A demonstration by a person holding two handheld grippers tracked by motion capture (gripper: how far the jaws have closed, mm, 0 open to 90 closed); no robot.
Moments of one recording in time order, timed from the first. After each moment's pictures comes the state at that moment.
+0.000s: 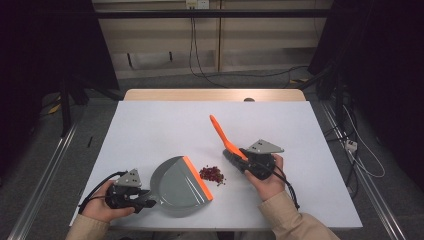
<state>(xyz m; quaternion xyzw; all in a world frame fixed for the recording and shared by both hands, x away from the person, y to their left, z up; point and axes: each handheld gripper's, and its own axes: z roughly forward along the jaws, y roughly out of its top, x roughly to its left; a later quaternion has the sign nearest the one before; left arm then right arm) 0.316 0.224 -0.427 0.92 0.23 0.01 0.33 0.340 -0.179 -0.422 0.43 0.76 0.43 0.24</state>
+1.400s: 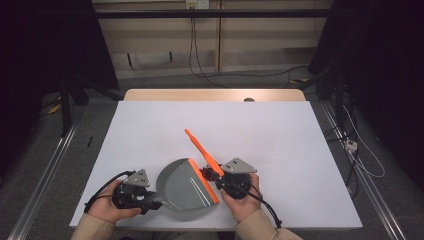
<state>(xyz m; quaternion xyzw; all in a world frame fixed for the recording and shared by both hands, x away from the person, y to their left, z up) 0.311 0.203 -0.417 0.92 0.22 -0.01 0.31 0.300 -0.106 -0.436 0.44 0.76 0.42 0.23</state>
